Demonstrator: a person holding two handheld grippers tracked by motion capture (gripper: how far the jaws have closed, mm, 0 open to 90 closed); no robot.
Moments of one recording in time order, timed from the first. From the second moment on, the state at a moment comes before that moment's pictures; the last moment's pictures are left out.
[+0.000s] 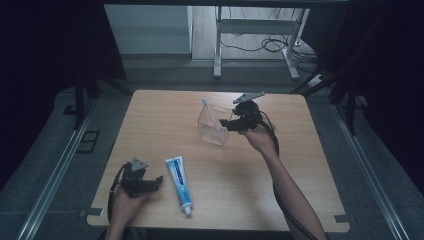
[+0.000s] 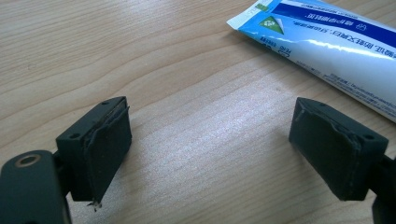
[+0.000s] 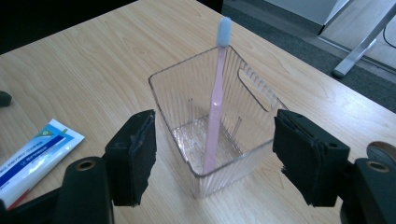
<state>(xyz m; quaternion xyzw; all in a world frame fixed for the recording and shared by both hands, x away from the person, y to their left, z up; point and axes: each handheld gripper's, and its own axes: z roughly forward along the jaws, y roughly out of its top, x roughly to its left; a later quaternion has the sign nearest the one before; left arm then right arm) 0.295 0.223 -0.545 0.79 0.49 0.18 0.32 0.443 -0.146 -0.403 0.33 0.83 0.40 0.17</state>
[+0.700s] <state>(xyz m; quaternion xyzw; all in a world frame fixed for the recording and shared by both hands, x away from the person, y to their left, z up) 0.295 0.223 -0.545 0.79 0.49 0.18 0.32 0.425 -0.177 -0.424 0.34 0.84 0.40 0.17</state>
